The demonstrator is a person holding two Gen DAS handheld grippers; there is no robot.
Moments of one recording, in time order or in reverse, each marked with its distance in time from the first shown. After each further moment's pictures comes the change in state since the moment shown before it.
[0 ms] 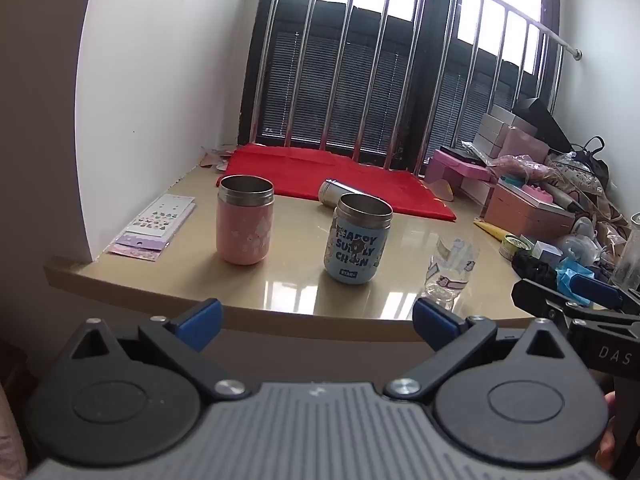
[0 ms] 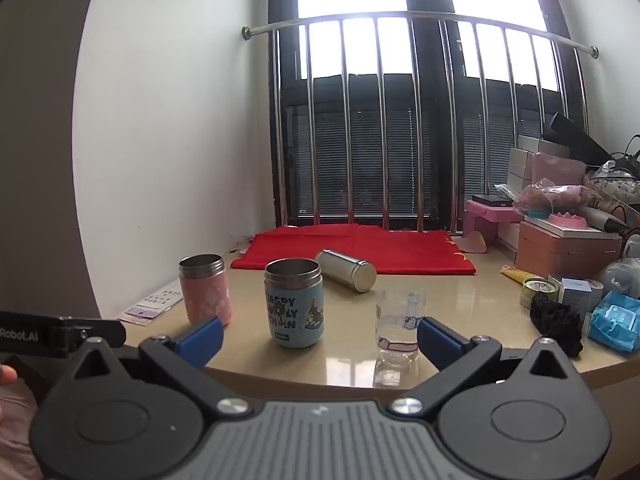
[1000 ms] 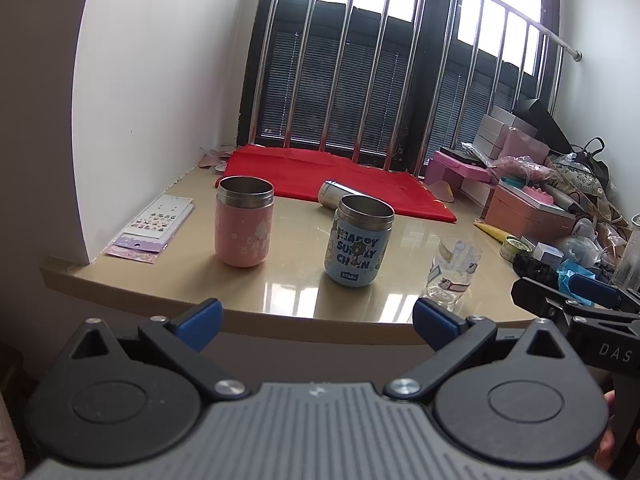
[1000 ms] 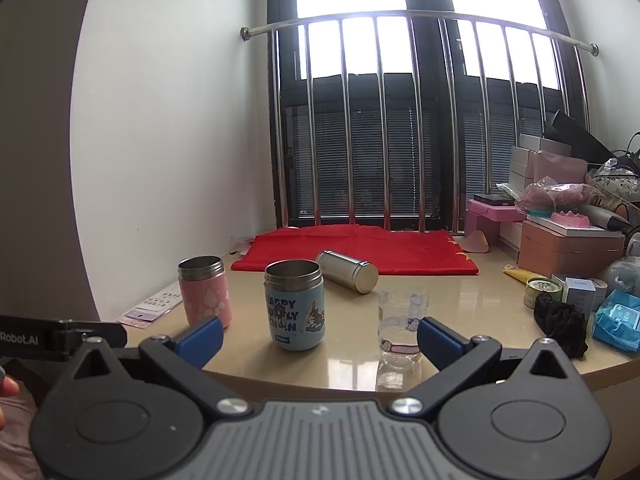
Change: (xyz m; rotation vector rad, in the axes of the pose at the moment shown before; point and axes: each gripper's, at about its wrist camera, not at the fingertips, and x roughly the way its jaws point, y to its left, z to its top) left arm 0.004 -0.001 0.003 -0.008 -0.004 -0.002; right arm 0.006 0.000 0.000 0.006 -0.005 0.004
